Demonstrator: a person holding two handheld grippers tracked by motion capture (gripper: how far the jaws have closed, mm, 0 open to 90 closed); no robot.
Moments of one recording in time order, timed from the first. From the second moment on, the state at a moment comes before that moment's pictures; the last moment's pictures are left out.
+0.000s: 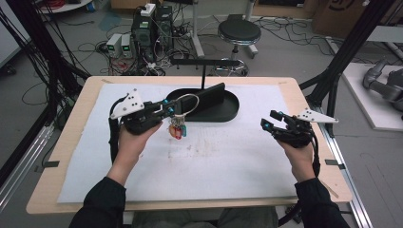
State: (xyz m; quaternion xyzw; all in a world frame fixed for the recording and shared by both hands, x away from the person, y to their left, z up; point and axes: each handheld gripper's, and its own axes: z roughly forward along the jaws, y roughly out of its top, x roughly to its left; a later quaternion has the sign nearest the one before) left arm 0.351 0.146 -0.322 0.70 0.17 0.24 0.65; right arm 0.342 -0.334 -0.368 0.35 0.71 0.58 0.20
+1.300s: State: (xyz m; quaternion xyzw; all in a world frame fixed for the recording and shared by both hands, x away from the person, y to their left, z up) left arm 0.442 0.159 -0.328 0.68 0.26 0.31 0.61; right arm 0.346 -0.342 -0.371 0.37 0.71 0.57 0.20
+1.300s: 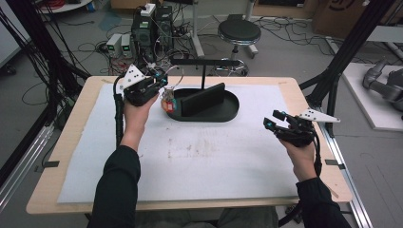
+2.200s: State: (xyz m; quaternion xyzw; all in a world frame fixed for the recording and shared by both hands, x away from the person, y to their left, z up) left arm 0.475 0.161 -0.355 0.66 0.31 0.30 0.62; right arm 0.347 -0.340 -0.372 0.36 0.71 0.57 0.20
